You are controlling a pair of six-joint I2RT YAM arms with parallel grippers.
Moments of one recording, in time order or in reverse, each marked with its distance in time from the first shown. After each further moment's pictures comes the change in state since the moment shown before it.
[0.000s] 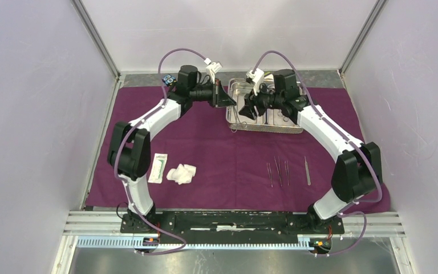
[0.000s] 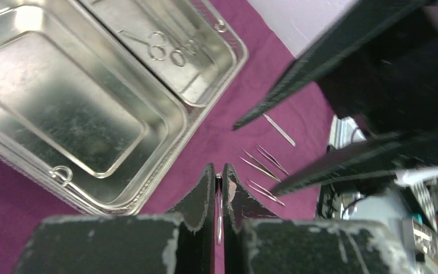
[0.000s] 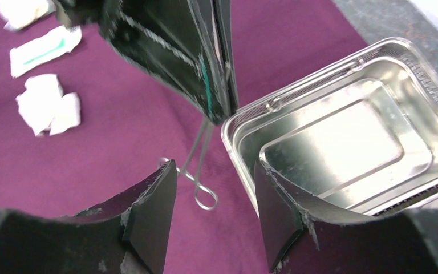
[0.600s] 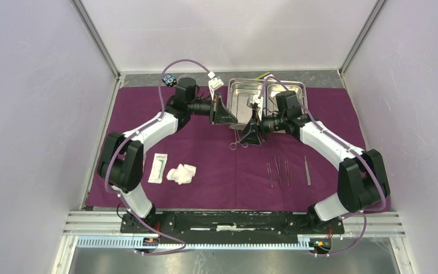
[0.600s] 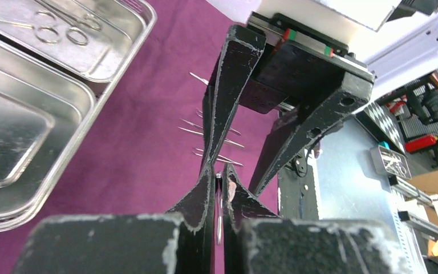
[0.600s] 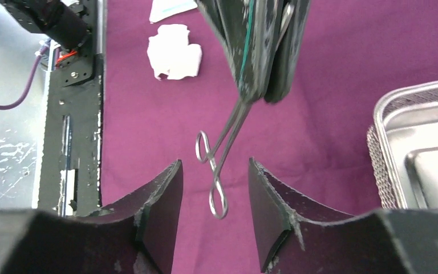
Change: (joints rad) left arm -0.034 -0.180 -0.236 0.126 0.236 0.079; right arm -0.012 -0.113 -0.303 0.020 -0.404 -0.089
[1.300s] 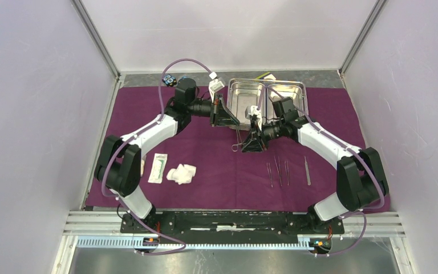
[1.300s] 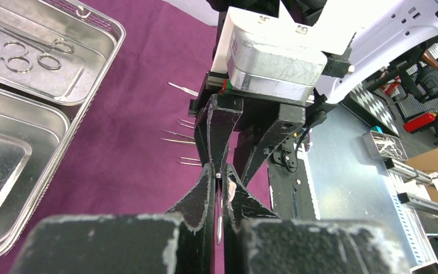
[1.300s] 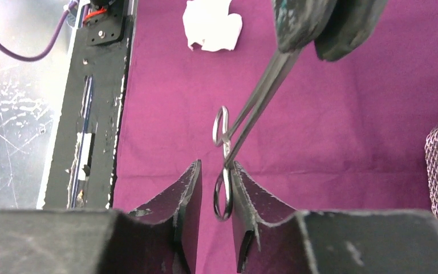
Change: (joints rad) left arm -0.031 -0.047 -0.044 0.081 0.066 0.000; right arm 0.015 0.014 -0.034 -0.125 -0.110 -0.200
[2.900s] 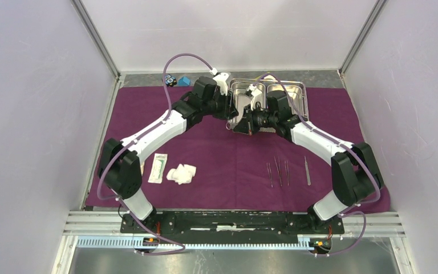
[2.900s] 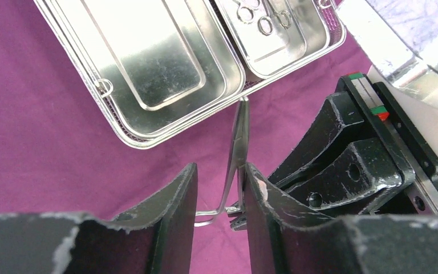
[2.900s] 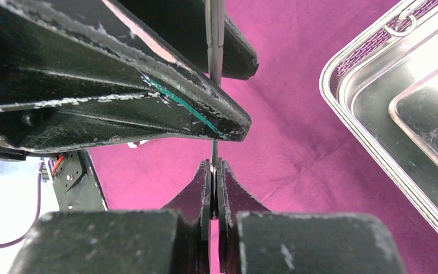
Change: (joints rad) left arm -0.154 -0.006 0.209 -0.528 -0.958 -0.034; right arm 0.067 0.055 0.025 0.378 0.447 0.757
